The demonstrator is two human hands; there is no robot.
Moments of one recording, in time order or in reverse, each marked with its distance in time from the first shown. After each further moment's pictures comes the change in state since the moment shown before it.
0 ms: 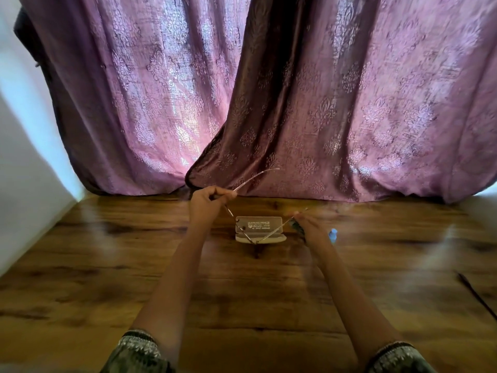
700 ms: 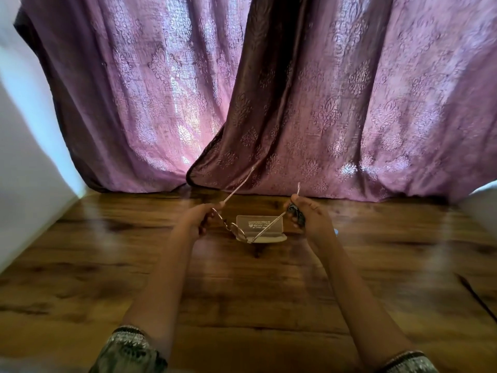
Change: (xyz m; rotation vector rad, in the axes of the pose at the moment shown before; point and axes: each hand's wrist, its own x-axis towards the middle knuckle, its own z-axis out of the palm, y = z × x) left_hand 0.002 -0.012 -0.018 -0.093 -0.100 -0.604; right_hand -0.016 -0.042 0.013 0.110 -0.121 -0.219
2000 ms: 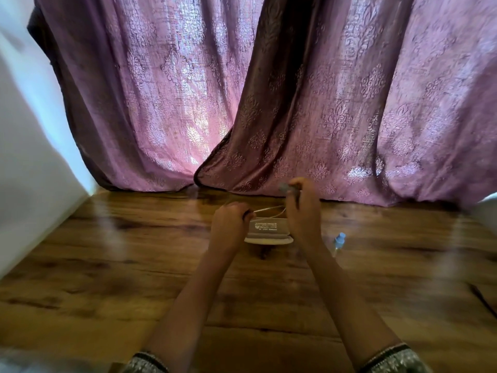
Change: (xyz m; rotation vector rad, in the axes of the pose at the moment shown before) left_hand -0.041 -0.016 0.043 0.794 0.295 1.000; right_hand 0.004 -0.011 0.044 -0.511 0.253 -0.444
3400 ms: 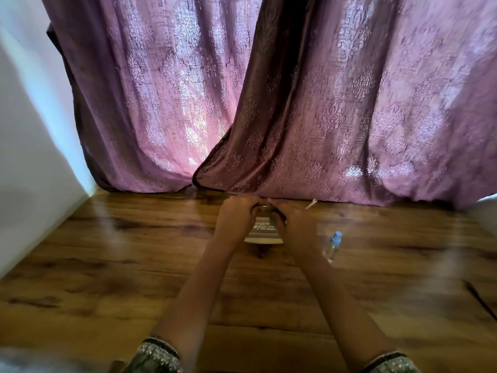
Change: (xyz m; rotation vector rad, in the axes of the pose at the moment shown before) left_hand 0.013 0.014 0.001 -0.016 0.011 0.151; right_hand -0.018 0.027 -0.005 -0.399 -0.218 -0.252
